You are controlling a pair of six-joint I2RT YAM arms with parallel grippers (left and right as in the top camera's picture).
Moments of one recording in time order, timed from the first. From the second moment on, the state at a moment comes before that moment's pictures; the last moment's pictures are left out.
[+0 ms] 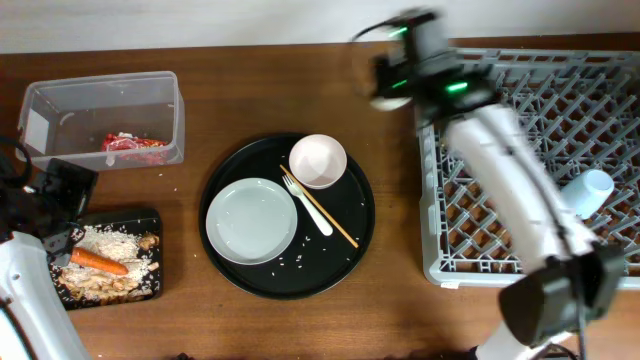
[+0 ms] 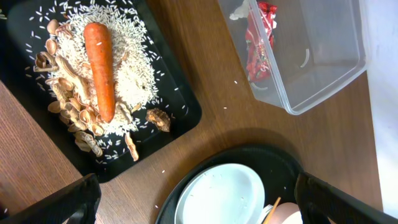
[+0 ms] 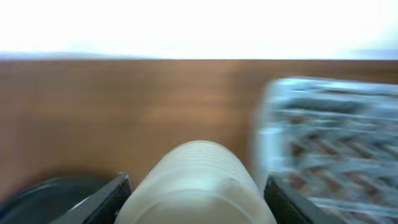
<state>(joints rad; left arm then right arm) 0.55 1.36 1.47 -1.25 0.11 -0.71 0.26 1.81 1.80 -0.73 0.14 0.21</state>
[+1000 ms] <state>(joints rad) 0.55 1.36 1.47 -1.25 0.12 -0.71 -0.36 2.00 1.82 -0.87 0.17 0.09</state>
